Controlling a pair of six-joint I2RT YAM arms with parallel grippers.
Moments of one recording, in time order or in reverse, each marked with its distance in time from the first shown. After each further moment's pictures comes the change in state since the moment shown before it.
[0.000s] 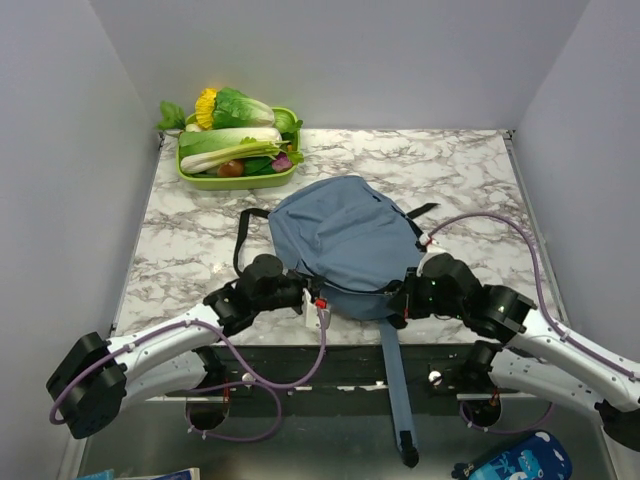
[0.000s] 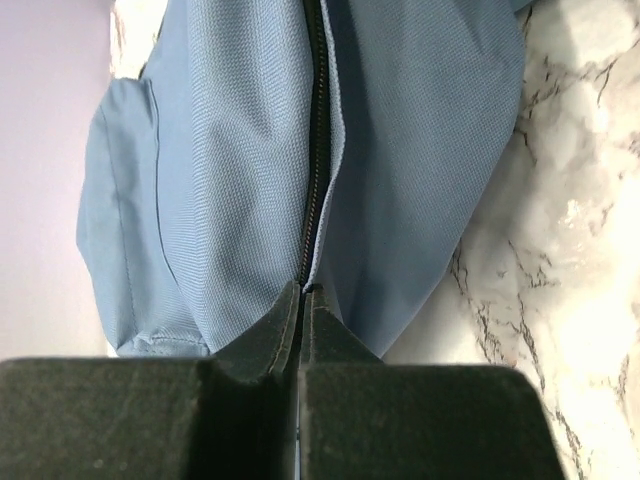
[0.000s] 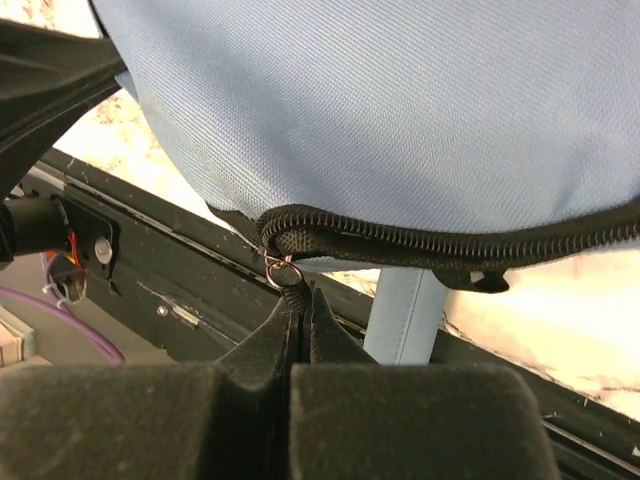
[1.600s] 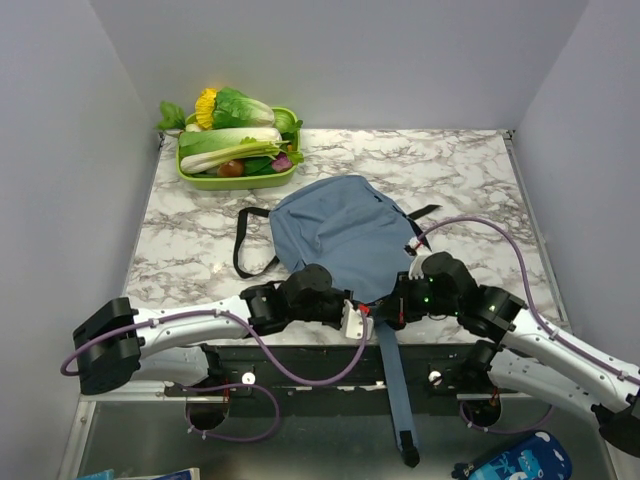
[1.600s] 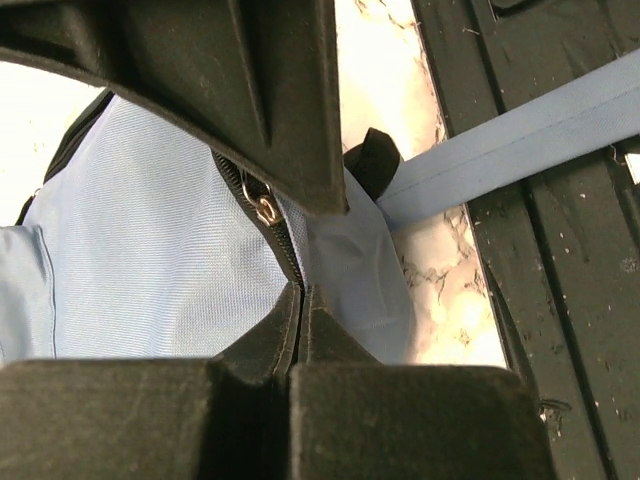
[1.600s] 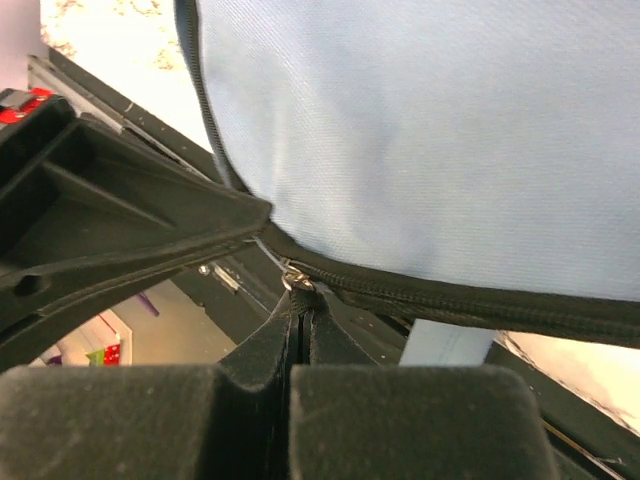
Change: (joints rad) left arm -0.314 0.231 0.246 -0.059 -0.082 -0.346; right arm -0.050 0.048 -0.077 0.183 -0.263 -0.044
